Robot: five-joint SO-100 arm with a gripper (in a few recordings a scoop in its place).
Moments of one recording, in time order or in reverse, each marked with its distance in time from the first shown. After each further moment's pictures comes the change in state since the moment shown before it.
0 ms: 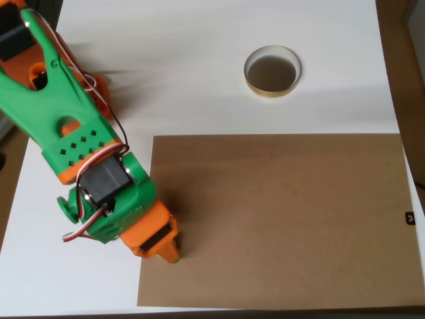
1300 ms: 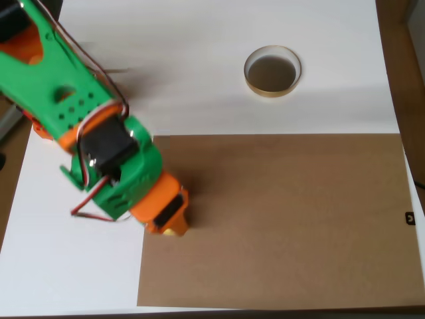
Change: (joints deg) arm -7.0 9.3 -0.4 4.1 -3.5
